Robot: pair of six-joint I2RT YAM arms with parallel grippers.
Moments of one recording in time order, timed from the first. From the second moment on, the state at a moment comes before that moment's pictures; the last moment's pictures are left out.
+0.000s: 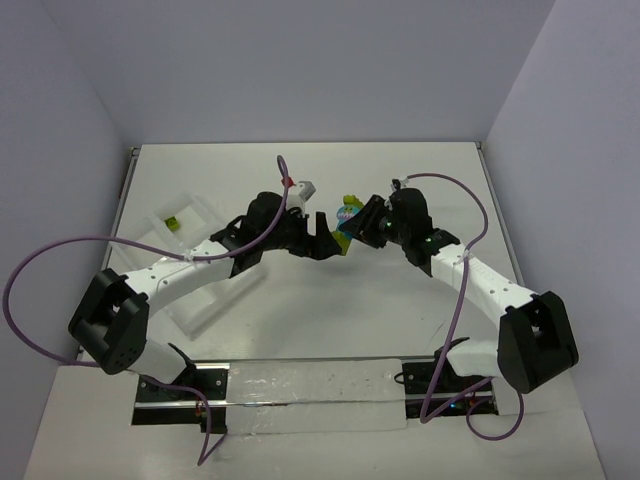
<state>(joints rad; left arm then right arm) -0.74 1.47 0.97 0.02 0.30 -0.52 0.41 1.28 0.80 -0.05 -0.25 0.92</state>
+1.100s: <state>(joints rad) -0.78 1.55 1.03 0.06 0.24 -0.54 0.41 1.28 0.82 -0.01 -0.27 0.96</state>
